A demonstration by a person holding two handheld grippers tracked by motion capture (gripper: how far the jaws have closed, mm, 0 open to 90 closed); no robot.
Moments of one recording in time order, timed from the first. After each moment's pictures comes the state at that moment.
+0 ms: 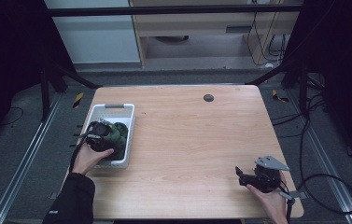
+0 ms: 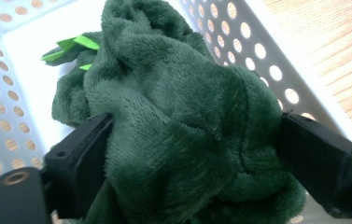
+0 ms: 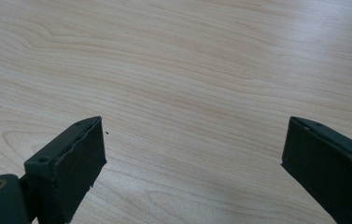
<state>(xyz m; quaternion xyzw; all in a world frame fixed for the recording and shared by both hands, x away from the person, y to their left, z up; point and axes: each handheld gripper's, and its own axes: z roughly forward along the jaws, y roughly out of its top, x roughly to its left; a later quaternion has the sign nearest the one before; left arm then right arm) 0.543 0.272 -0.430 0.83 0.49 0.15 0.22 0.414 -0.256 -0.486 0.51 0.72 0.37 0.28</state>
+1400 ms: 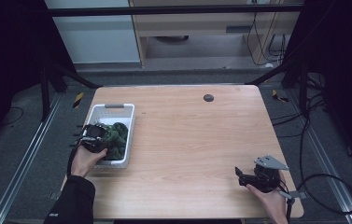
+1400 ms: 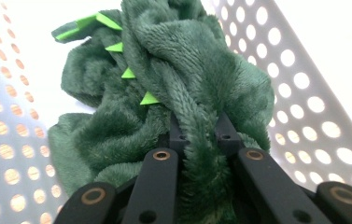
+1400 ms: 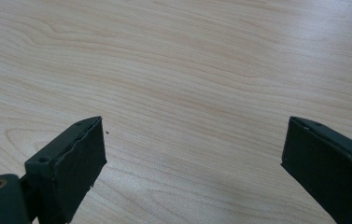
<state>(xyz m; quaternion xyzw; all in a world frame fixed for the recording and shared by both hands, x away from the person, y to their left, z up) 0.532 0.286 -0.428 0.81 0.52 0.14 0.24 0.416 -0.256 -0.487 0.50 0.73 0.37 0.28</state>
